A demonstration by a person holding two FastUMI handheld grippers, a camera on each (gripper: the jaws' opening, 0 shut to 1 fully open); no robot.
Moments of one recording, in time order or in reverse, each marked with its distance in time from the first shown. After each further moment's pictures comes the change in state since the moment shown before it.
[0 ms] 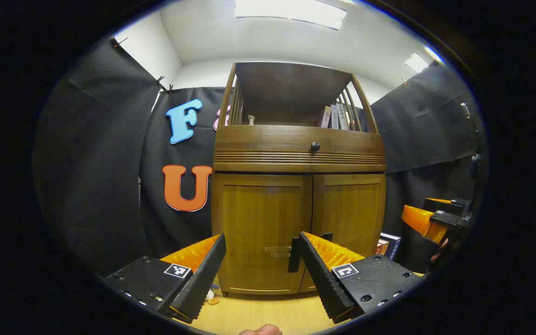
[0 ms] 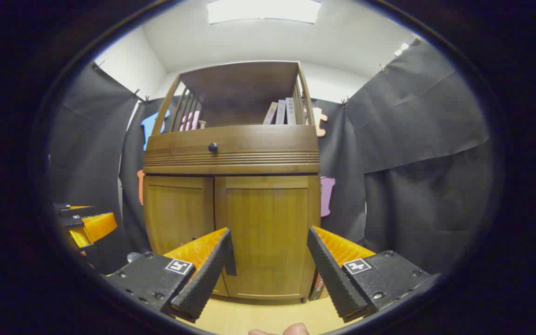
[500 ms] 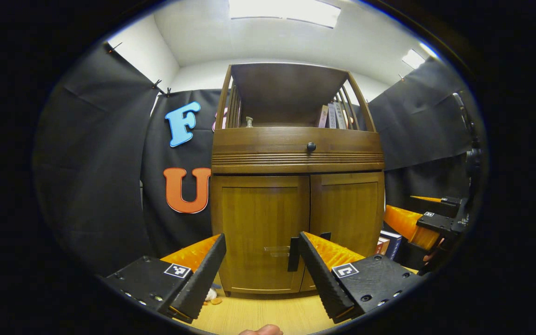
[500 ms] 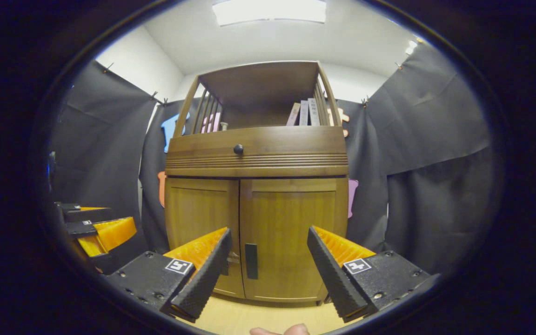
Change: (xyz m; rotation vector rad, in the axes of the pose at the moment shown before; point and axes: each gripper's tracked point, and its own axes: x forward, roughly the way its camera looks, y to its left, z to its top) left arm -0.008 -0.008 0.008 0.027 -0.016 0.007; right arm 0.009 0.030 0.007 -0.007 -0.012 0.097
